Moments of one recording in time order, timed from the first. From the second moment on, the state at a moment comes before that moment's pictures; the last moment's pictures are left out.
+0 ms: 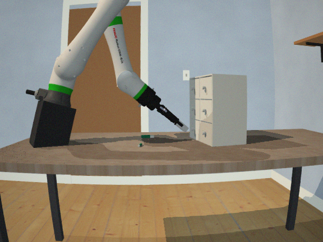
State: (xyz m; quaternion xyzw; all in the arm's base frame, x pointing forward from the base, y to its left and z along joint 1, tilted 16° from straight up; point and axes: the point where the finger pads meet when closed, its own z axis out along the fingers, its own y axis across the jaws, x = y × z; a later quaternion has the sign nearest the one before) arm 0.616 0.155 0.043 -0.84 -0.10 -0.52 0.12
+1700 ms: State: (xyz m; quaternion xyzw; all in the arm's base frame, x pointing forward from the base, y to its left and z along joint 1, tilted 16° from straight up) arm 0.649 0.164 0.052 -0.84 -0.10 -0.52 0.12
